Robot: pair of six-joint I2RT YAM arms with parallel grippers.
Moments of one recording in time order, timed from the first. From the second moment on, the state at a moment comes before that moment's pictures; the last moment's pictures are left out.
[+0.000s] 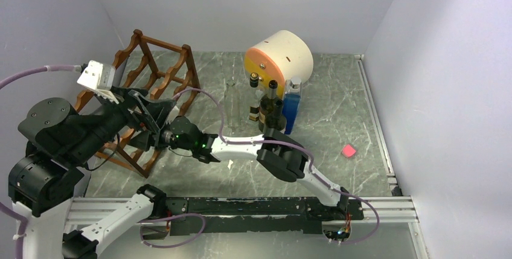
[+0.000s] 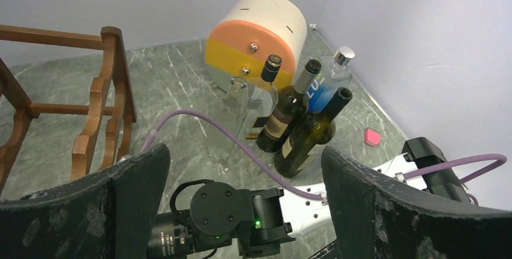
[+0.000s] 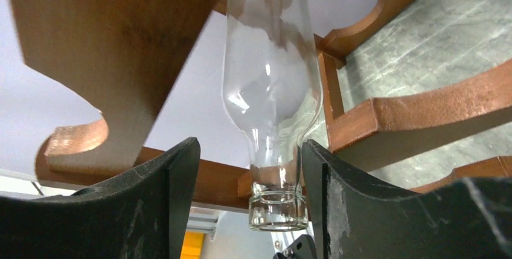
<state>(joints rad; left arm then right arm) -0.49 0.77 1.62 -0.93 0.04 -0.28 1.24 2.34 1.75 0.56 -0.06 1.02</state>
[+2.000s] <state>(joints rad) -0.49 0.67 1.38 -0.69 0.01 -0.21 0.96 1.44 1.45 -0.12 0.24 0.39</state>
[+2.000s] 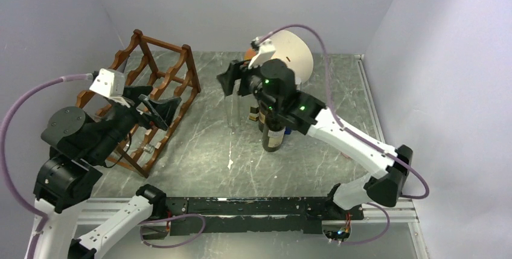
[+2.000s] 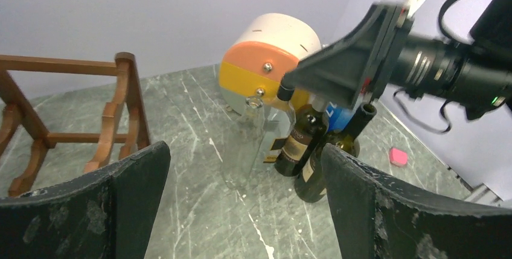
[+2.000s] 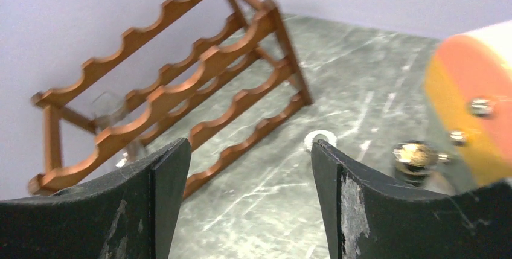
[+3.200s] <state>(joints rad) -0.49 0.63 0.90 -0.42 0.07 -0.41 0.92 1.80 1.72 -0.49 0.42 0.27</state>
